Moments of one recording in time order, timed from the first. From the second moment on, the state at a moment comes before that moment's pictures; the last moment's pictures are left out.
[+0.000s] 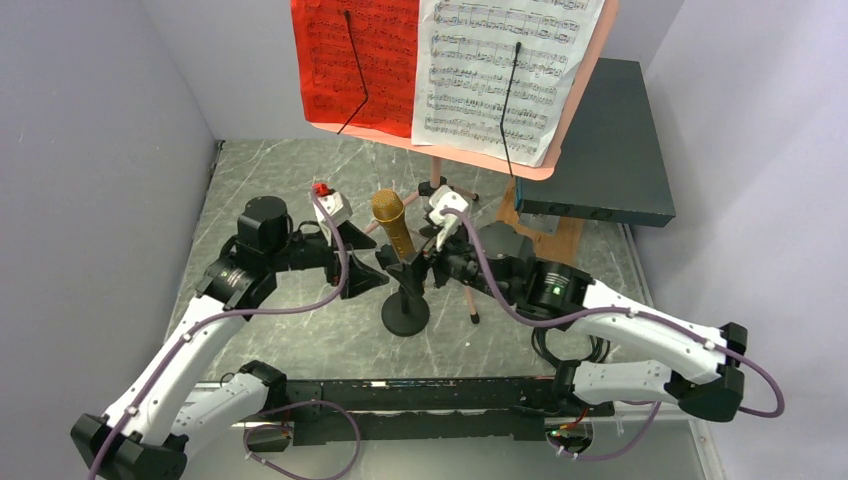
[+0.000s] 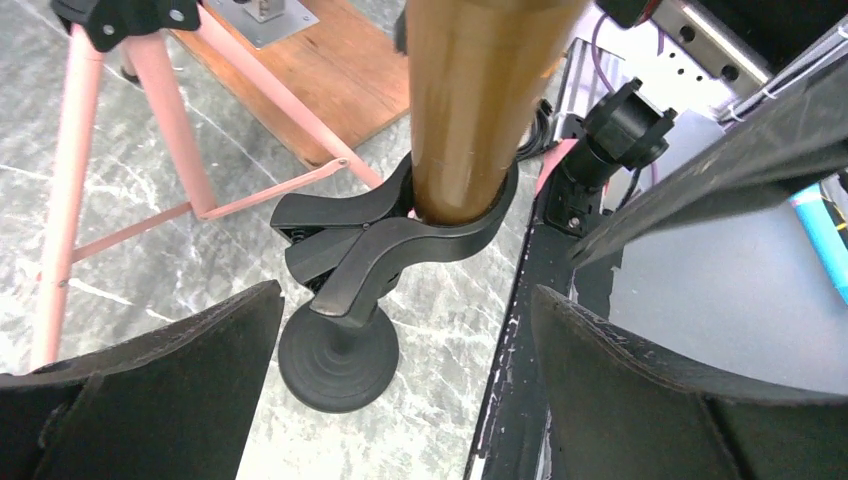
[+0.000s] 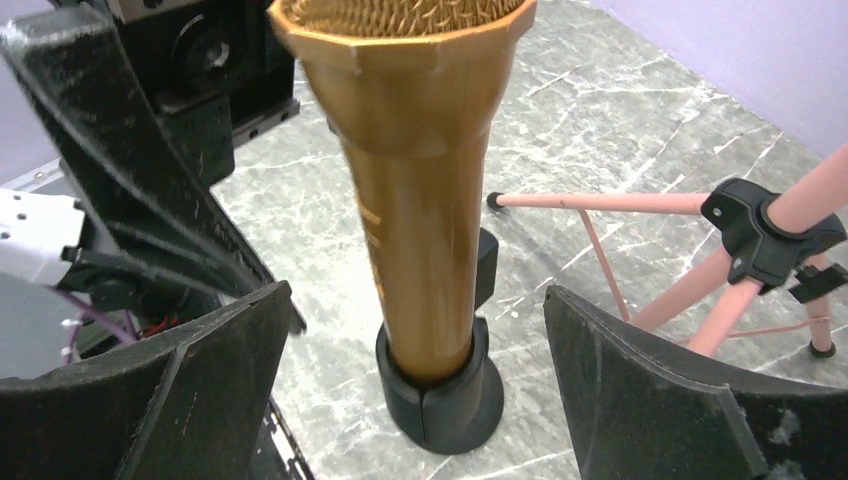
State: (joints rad) left arm -0.44 0.91 0.93 -0.34 0.85 -0.02; right arm 1.13 1.11 1.14 -0.22 0.18 0.10
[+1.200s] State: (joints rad) left arm -0.44 0.52 1.37 -0.41 0.15 -0.09; right arm 1.13 0.56 1.26 -0.15 0.42 -0.09
